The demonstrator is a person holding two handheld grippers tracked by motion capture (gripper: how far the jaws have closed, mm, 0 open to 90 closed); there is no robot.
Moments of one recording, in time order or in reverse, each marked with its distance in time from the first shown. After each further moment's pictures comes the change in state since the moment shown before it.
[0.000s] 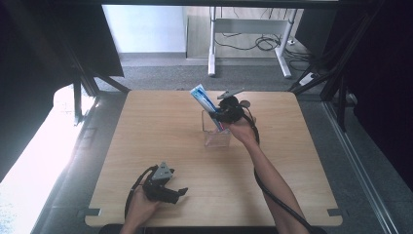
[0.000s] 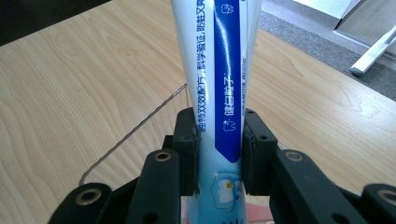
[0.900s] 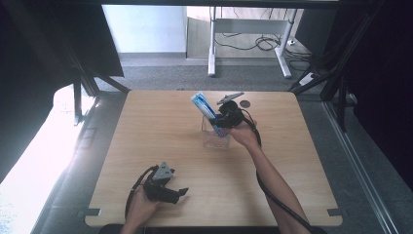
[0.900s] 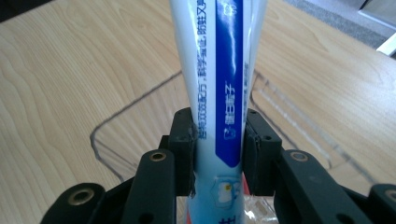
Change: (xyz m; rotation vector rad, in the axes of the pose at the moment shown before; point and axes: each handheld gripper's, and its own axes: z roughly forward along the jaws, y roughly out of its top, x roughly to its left) left arm 0.000 0.000 0.002 0.013 -0.002 0.002; right arm 0.003 -0.013 0.004 0.079 0.054 -0.007
